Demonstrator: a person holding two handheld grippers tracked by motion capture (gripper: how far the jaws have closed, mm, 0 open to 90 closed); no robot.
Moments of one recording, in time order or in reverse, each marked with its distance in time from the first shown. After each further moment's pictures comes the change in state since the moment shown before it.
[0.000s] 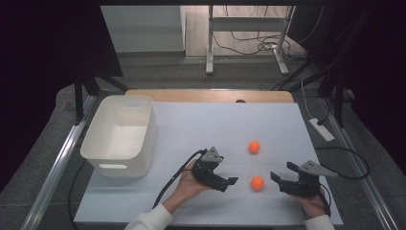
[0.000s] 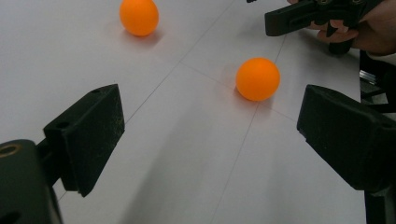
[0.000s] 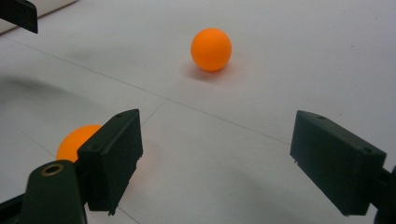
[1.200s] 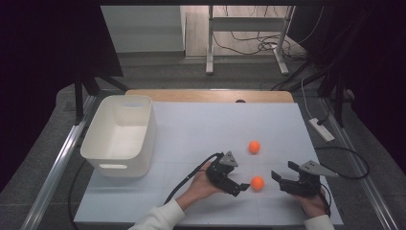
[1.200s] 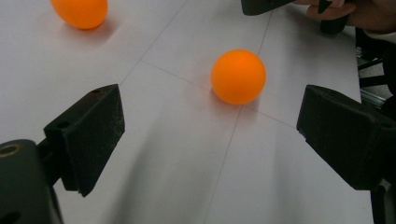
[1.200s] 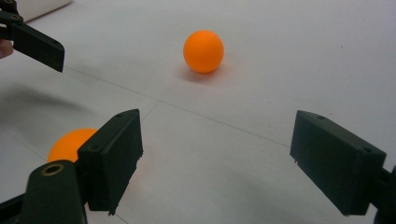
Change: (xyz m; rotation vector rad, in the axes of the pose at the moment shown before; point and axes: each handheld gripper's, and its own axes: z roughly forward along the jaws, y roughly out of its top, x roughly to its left) left arm -0.013 0.010 0.041 0.081 -0.071 0.046; right arm -0.001 0.000 0.000 -0.007 -0.021 0.007
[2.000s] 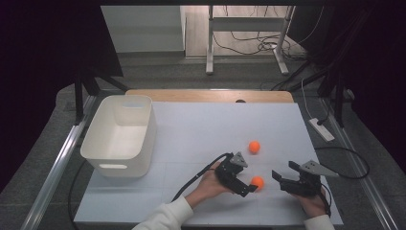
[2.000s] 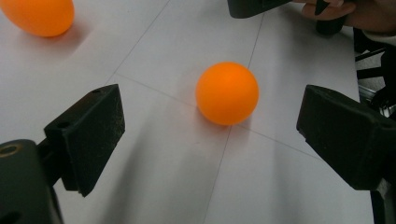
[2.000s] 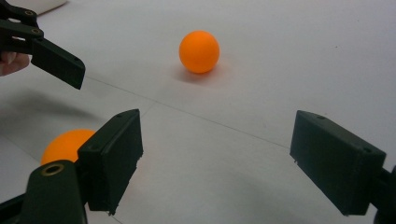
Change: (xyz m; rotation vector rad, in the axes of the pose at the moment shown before) left arm -0.005 0.014 0.022 0.034 -0.034 0.011; right arm -0.001 0.000 0.000 -0.002 -0.012 0.000
